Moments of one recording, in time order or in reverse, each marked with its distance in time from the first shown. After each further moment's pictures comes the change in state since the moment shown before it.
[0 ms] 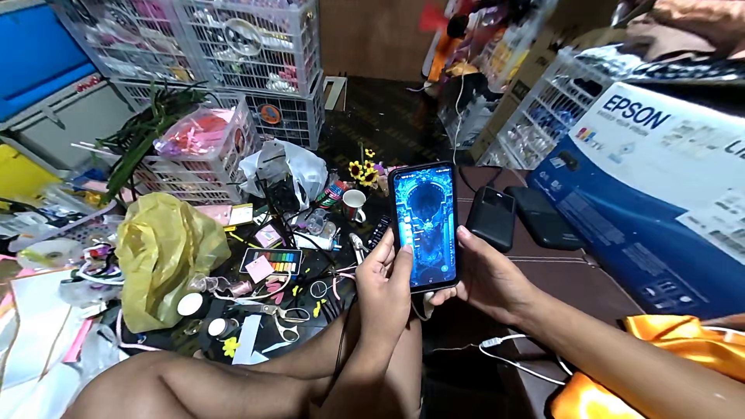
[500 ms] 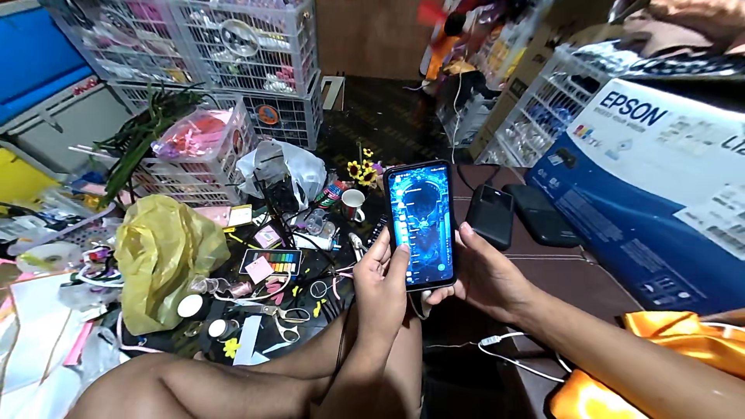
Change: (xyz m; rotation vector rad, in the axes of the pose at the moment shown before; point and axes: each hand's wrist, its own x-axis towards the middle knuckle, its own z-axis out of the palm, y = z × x) left_hand 0.002 0.000 -0.002 -0.017 -0.004 -0.040; right_hand 0.001 0.002 -0.001 0.021 -0.056 -0.010
